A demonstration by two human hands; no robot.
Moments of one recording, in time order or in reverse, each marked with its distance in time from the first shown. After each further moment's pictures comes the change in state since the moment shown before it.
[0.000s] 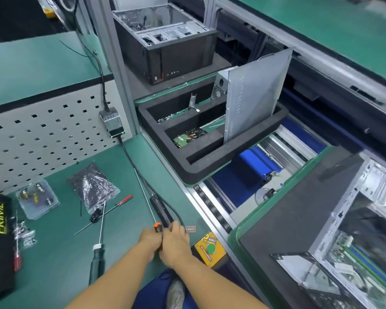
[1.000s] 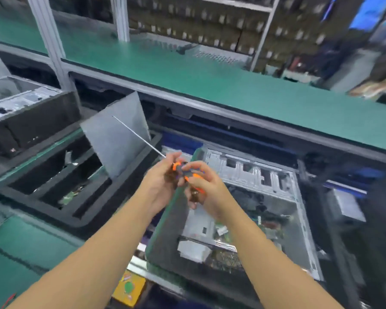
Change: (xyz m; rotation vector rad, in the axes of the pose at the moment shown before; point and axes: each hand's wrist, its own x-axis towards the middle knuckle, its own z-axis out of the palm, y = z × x) left_hand -0.289 0.220 0.189 -0.452 -1.123 0.619; right_hand -0.247 0.172 -0.286 1.448 0.707 -0.287
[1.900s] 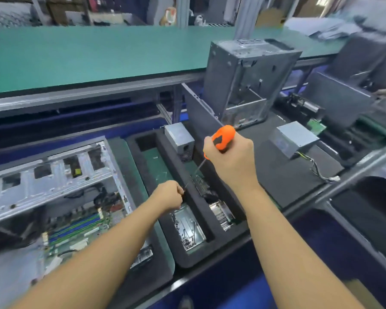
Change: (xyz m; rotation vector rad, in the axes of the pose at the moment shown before) left_hand 0.002 -0.354 0.300 1.622 -0.867 -0.381; right_hand -0.304 -0.096 -0.306 -0.930 1.408 -0.362
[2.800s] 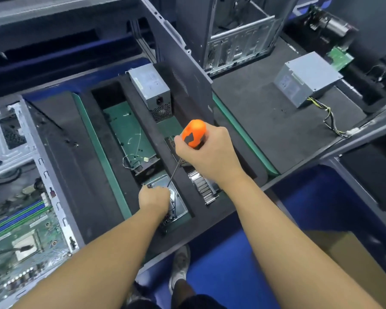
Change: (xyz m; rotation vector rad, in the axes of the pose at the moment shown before) left_hand 0.101 -0.067 0.148 0.968 -0.112 -0.039; right_hand -0.018 0.125 0.003 0.095 -0.318 0.267
